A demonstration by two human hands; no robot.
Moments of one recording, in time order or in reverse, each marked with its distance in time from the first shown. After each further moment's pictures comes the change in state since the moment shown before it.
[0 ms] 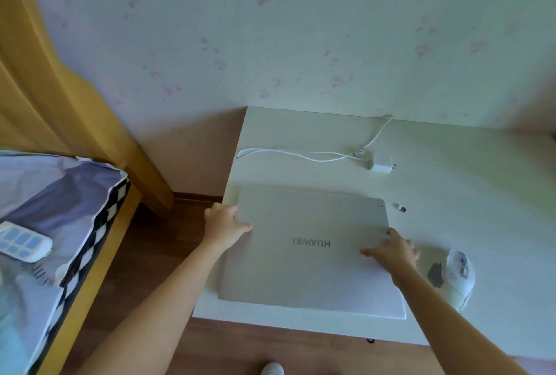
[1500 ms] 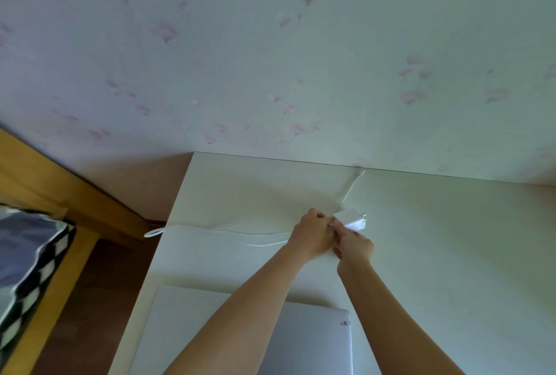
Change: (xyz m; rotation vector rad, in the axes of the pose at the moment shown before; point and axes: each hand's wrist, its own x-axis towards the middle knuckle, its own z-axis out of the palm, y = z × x) left_hand 0.167 0.301 0.127 -0.009 -0.337 0.356; right_hand 0.202 -0.142 -0.025 1.059 -0.092 0.364
